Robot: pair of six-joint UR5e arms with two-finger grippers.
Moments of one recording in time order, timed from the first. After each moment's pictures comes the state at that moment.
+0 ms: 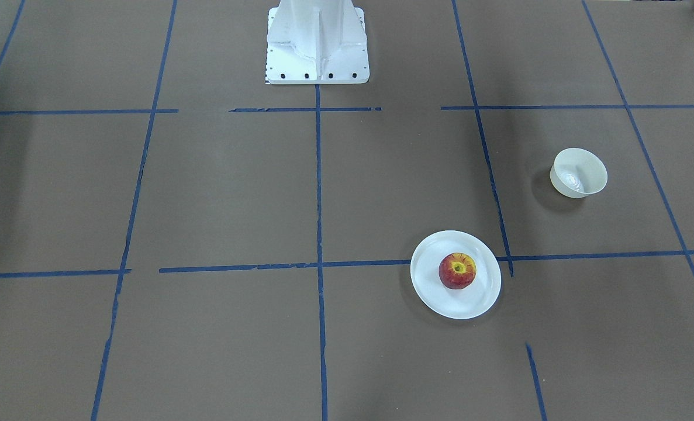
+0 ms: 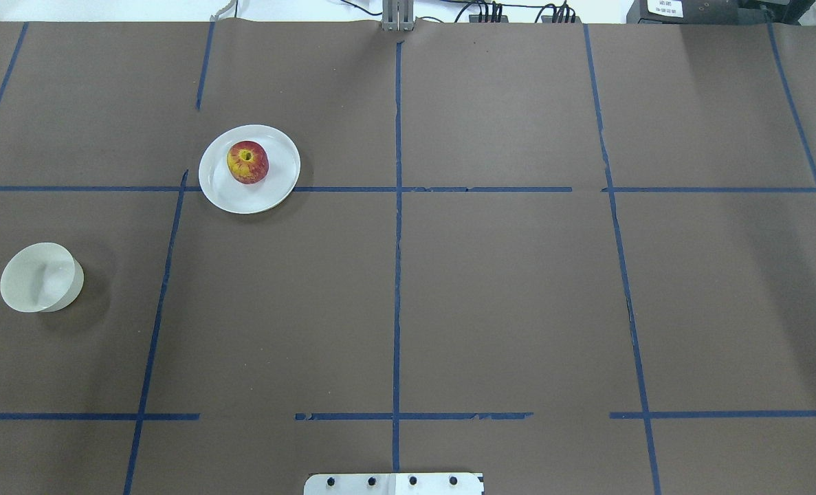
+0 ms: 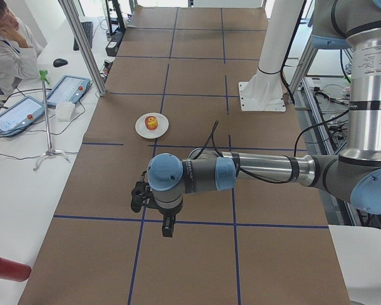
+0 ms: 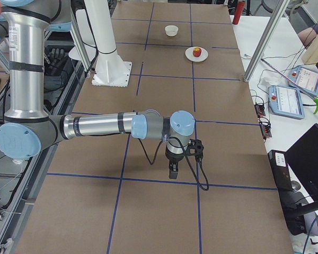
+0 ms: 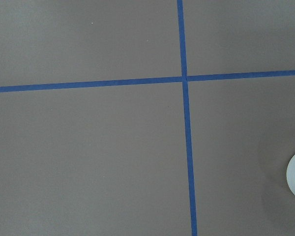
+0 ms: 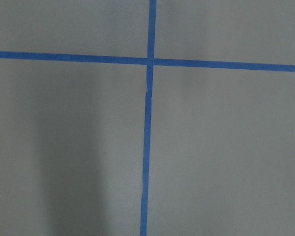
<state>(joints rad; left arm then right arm) -1.71 -1.52 -1.69 -1.41 -2.38 0.22 1.53 -1.65 1.77 -1.72 2.27 -0.01</state>
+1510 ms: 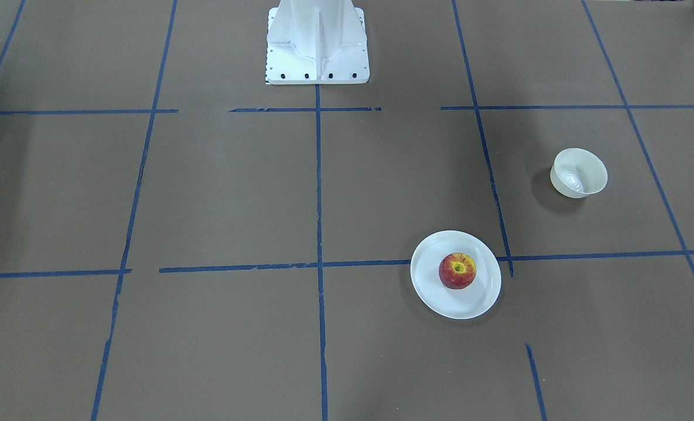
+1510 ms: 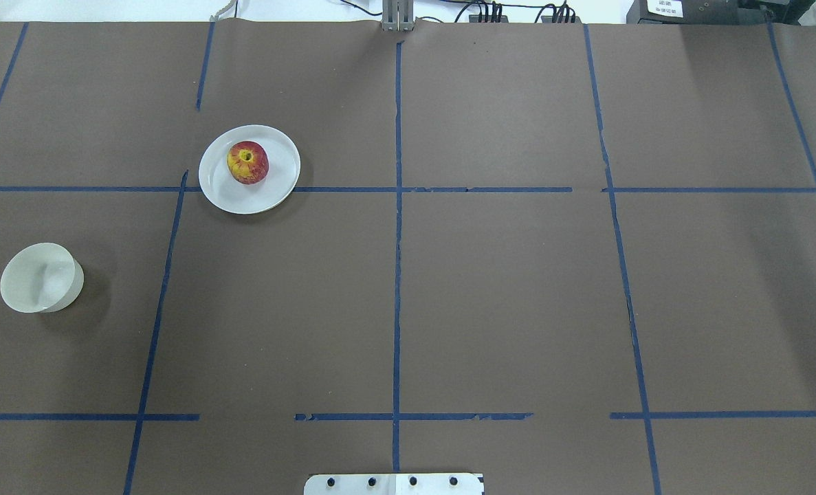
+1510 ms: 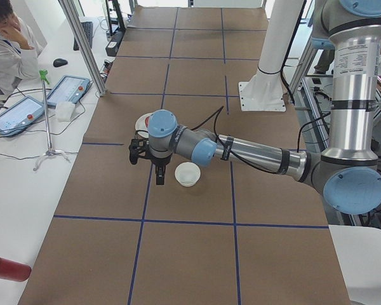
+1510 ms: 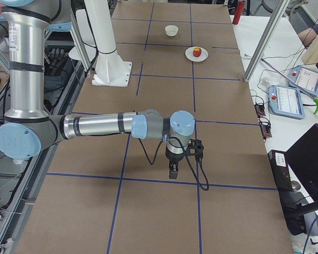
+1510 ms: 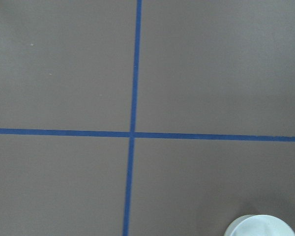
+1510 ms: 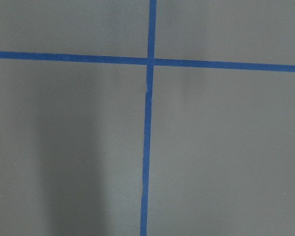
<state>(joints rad) -1.36 -1.56 -1.82 -1.81 -2.39 -0.59 1.53 -1.65 1.77 -1.72 2.27 -0.01</state>
